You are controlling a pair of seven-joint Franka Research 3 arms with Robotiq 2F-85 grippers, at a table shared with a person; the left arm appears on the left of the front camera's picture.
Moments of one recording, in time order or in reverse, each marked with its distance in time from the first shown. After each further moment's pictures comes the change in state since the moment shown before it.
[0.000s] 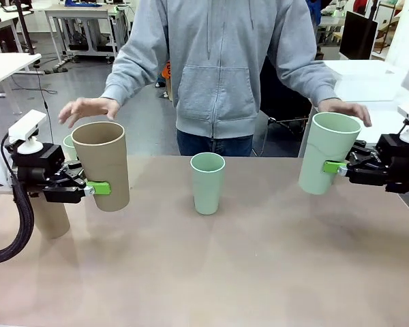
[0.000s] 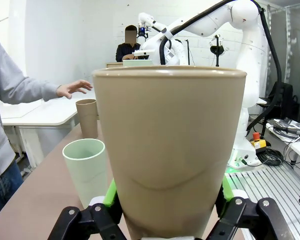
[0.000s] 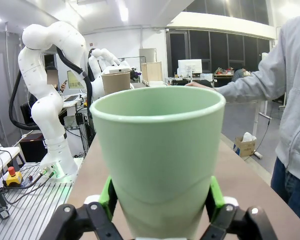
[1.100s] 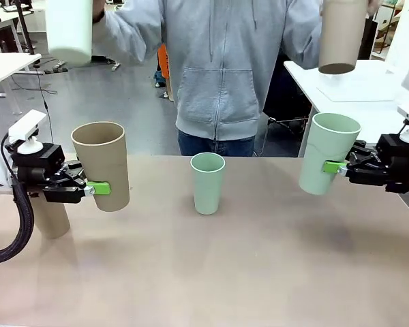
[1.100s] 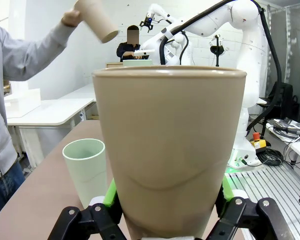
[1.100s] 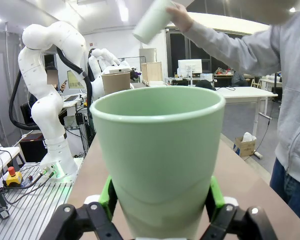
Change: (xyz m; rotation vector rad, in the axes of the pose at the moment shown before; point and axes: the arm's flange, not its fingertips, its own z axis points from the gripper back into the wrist) left arm 0.000 0.000 0.000 0.000 0.000 0.000; right arm 0.000 0.000 0.000 0.000 0.000 0.000
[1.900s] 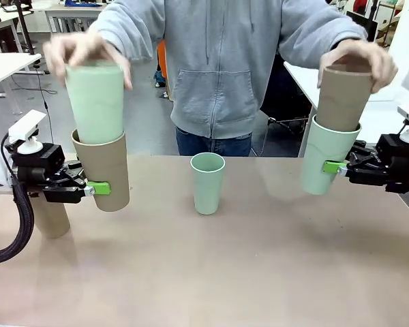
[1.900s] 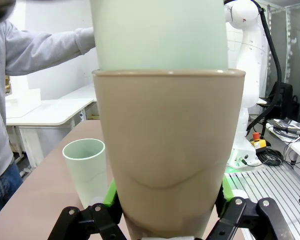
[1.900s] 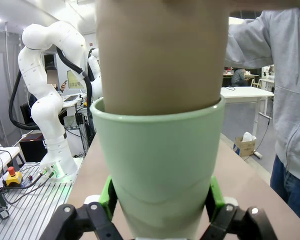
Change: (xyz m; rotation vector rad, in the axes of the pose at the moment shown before) left arm 0.000 0.000 0.000 0.001 0.001 0.000; right arm 0.000 0.000 0.000 -0.001 0.001 0.000
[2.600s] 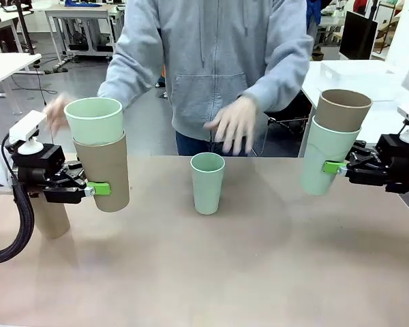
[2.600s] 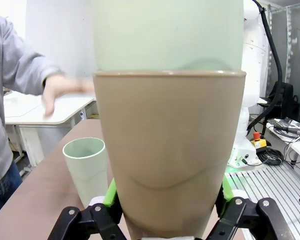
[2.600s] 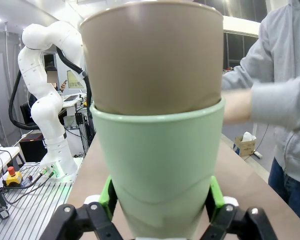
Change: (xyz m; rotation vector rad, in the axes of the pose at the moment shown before) left arm -0.001 0.000 0.000 0.002 0.003 0.002; right arm 0.000 0.000 0.000 -0.001 0.001 0.000
